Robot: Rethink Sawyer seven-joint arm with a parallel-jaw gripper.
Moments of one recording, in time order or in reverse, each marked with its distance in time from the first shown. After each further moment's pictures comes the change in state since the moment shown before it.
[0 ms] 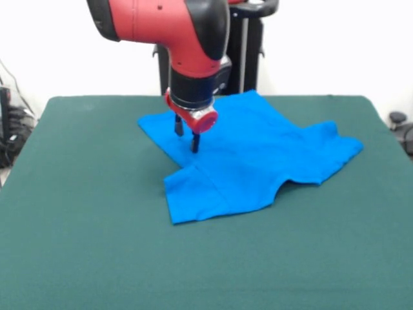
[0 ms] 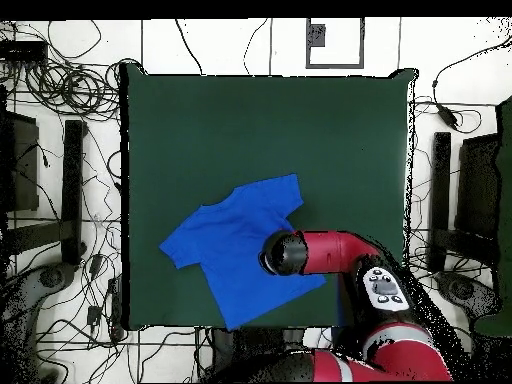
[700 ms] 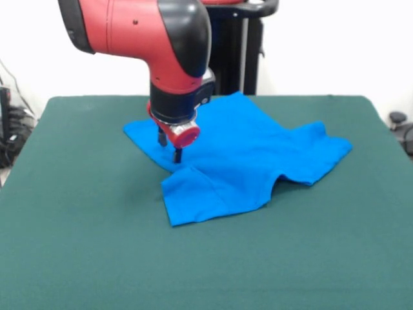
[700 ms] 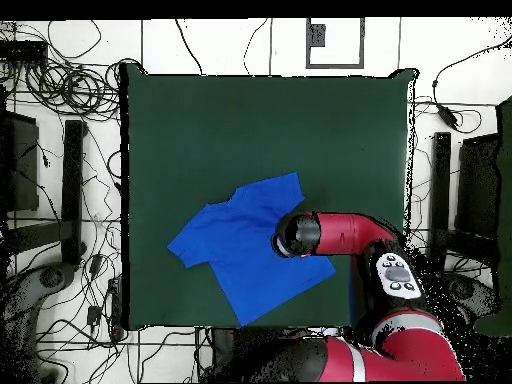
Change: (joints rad) arm -0.022 0.044 0.004 -0.129 0.007 0.115 0.000
